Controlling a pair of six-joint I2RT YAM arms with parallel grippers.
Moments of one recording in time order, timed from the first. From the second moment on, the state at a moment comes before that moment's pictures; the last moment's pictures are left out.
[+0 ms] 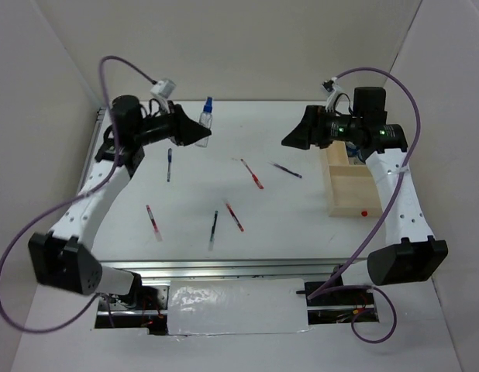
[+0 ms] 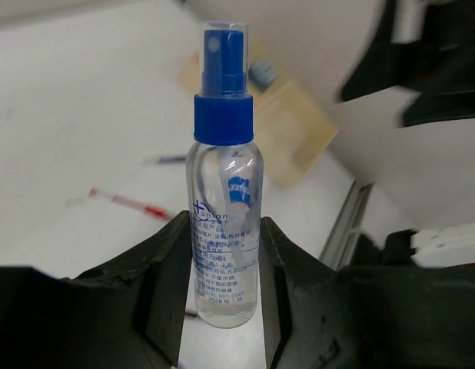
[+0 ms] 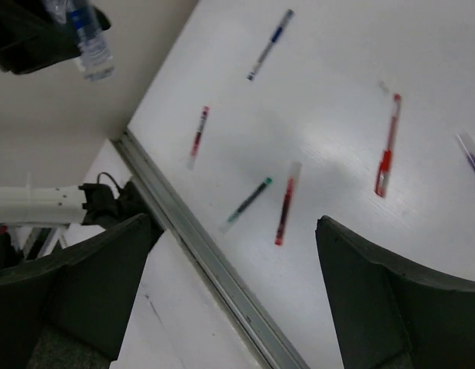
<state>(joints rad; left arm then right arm) -0.20 1.46 1.36 -0.16 0.80 -0.34 0.05 1.38 1.58 -0.82 -0.83 0.14</state>
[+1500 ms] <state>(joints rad) -0.31 1.29 1.02 0.66 0.89 -1.10 0.53 1.59 1.75 -0.27 -0.85 0.50</state>
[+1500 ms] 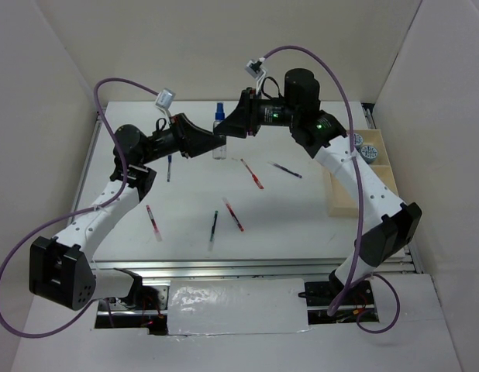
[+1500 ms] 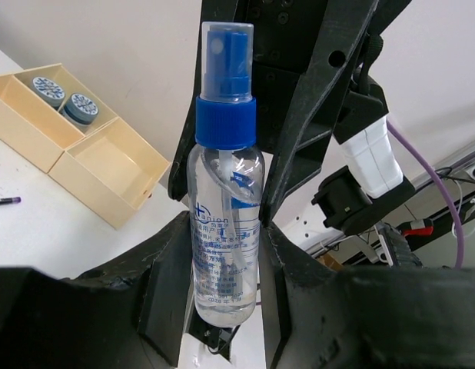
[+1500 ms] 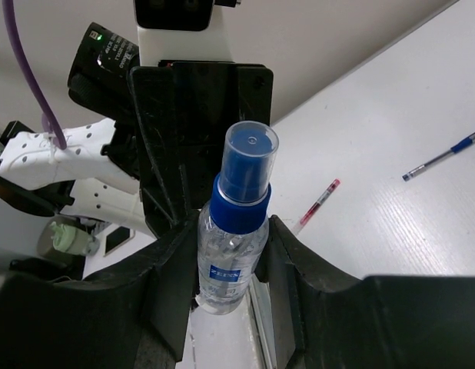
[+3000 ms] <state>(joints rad) -0.08 1.59 1.39 -0.68 0.09 -0.08 -0.11 2.17 2.04 -0.94 0.00 -0.26</state>
